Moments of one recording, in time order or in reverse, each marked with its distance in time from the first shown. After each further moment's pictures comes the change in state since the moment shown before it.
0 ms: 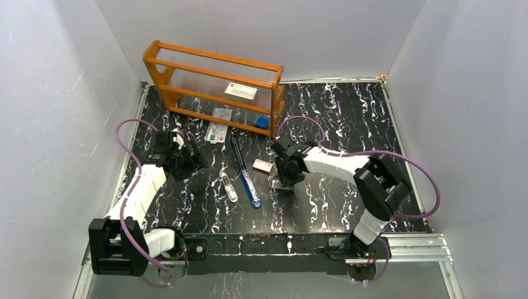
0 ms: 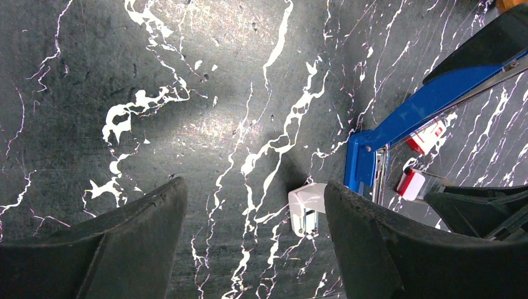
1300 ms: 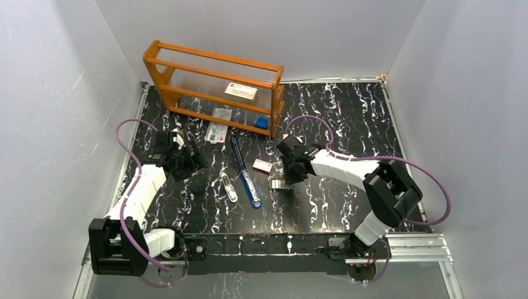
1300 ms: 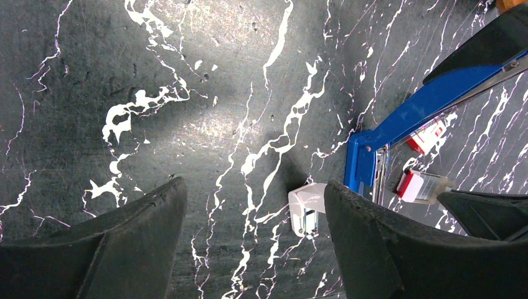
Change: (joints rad) left arm 0.000 0.000 0.000 0.000 0.000 0.000; right arm -0.021 -0.067 -0.071 0.062 0.009 0.077
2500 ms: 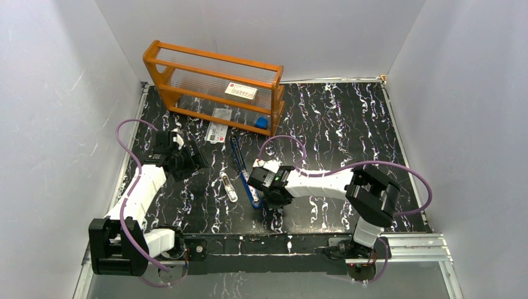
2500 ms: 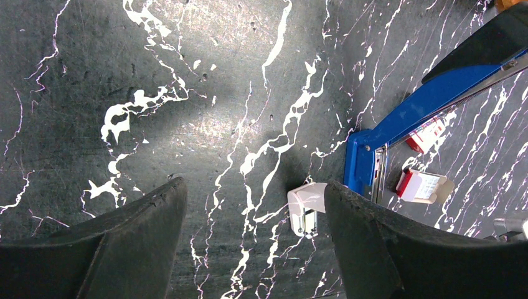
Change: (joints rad) left arm 0.000 0.000 0.000 0.000 0.003 0.000; right arm 0.376 0.102 0.079 -0.168 0.165 0.203
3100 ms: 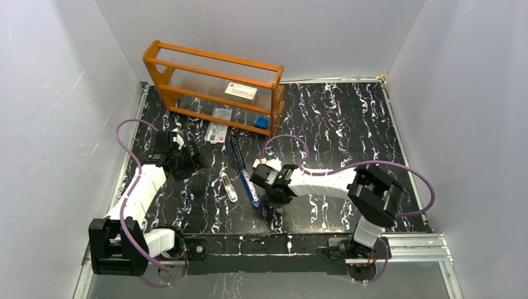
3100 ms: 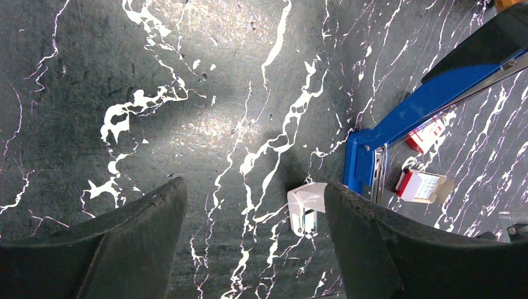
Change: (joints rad) left arm 0.000 0.000 0.000 0.000 0.001 0.000; right arm -0.034 -0.016 -0.030 0.059 -0.053 0.018
